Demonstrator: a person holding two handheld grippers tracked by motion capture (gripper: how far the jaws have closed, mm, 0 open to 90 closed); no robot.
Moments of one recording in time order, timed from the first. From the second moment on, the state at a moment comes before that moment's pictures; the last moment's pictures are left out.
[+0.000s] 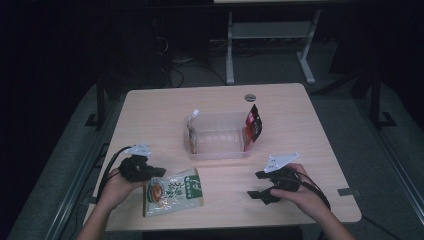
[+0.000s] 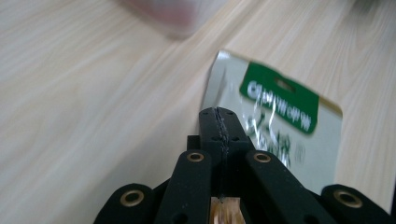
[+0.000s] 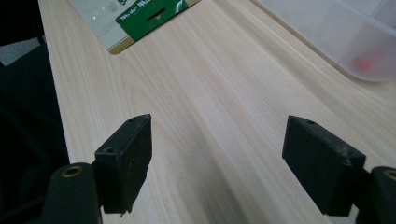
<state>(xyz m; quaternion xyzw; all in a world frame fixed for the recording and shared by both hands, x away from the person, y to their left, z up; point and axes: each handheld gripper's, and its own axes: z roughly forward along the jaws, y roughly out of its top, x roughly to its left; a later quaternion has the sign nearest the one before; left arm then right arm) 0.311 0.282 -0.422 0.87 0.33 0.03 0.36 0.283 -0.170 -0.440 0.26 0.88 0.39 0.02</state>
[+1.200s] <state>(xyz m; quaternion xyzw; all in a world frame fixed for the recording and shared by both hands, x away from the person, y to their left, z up) 0.294 0.198 -0.457 0.88 0.32 -0.01 0.35 0.286 -0.171 -0.442 0.27 0.88 0.39 0.02</state>
